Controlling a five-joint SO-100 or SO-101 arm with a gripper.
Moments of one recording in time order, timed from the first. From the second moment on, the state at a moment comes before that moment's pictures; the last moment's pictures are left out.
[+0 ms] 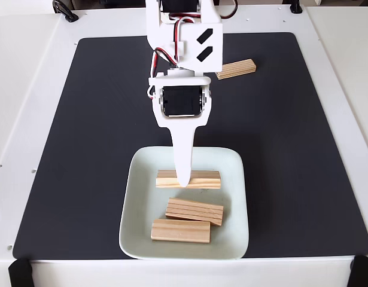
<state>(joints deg) -9.9 50.0 38.0 56.6 1.4</state>
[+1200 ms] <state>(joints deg) -9.0 50.0 38.0 52.7 4.1</state>
